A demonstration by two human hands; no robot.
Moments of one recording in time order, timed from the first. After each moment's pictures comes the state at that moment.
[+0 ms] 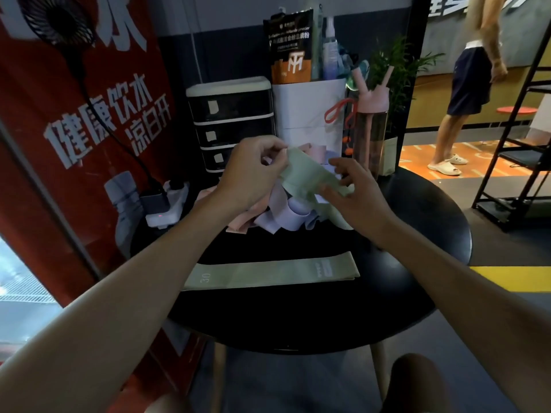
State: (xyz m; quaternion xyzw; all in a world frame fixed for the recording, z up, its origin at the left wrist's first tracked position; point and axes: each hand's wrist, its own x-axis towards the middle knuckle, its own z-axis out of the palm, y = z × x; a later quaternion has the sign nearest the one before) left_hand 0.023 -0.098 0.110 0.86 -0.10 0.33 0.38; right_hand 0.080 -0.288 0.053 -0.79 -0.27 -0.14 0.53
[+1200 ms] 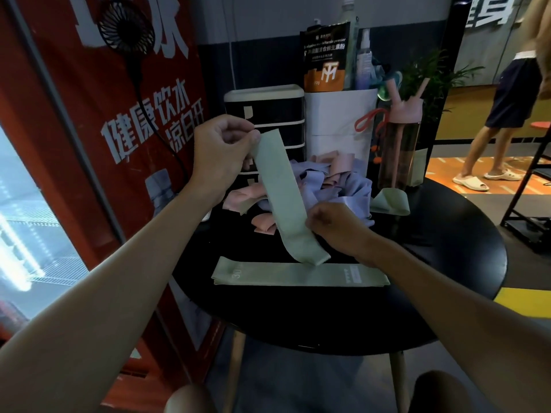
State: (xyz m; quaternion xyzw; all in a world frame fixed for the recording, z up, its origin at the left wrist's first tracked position) left_hand -0.025 -0.033 0.139 0.75 -0.01 0.43 0.50; right_hand 0.048 -0.225 0.044 -0.82 -0.33 0.06 0.47
